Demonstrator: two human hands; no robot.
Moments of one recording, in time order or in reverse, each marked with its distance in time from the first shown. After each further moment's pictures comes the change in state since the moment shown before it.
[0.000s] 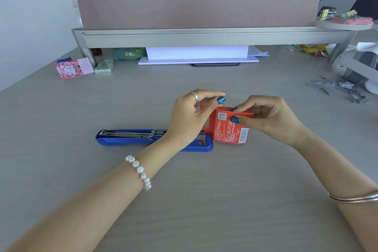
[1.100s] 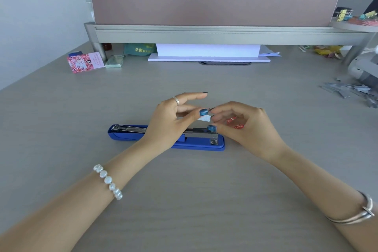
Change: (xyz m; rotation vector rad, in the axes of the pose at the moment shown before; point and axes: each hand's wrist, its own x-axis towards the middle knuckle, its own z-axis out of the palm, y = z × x) left_hand -0.024 -0.005 -0.057 0.060 -0.073 -0.119; right_hand 0.007 -0.021 0.066 -0.139 0.068 -0.004
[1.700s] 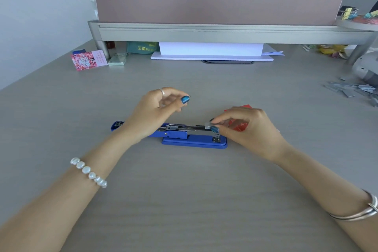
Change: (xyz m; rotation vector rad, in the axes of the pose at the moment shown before) left_hand 0.007 -0.010 -0.035 0.105 -0.018 -0.115; right_hand -0.002 0.008 0.001 -0.154 -0.040 -0.129
